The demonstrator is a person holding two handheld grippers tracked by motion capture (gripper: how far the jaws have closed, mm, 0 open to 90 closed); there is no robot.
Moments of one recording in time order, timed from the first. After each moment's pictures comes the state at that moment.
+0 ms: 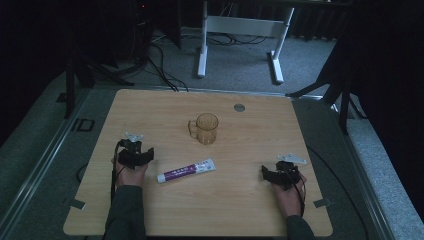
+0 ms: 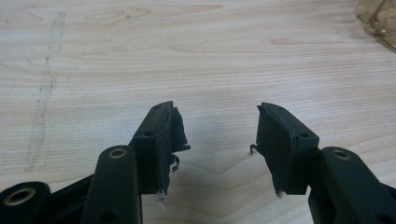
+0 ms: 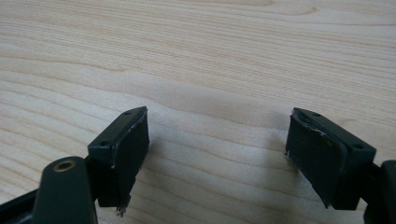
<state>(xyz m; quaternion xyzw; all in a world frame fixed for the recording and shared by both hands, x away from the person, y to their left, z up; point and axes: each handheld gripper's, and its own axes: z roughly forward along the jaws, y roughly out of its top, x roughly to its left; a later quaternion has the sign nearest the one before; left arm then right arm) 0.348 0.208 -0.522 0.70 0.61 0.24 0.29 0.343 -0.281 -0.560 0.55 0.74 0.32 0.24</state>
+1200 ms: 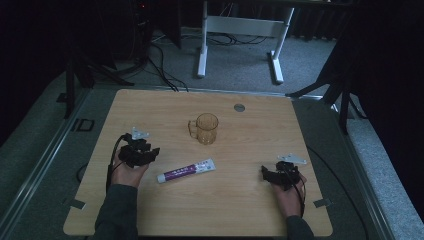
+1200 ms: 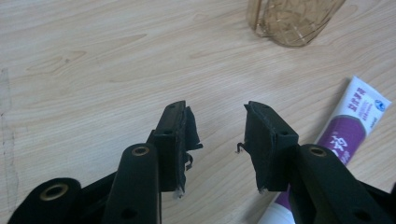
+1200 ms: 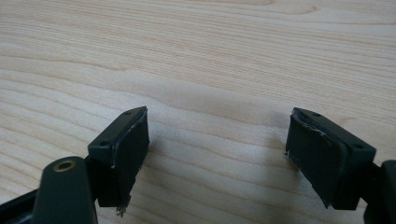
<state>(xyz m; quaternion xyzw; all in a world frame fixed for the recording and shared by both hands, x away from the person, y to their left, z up) 0.334 0.195 -0.477 0.77 0.51 0.19 0.33 0.342 -0.281 -0.560 0.55 0.74 0.32 0.24</state>
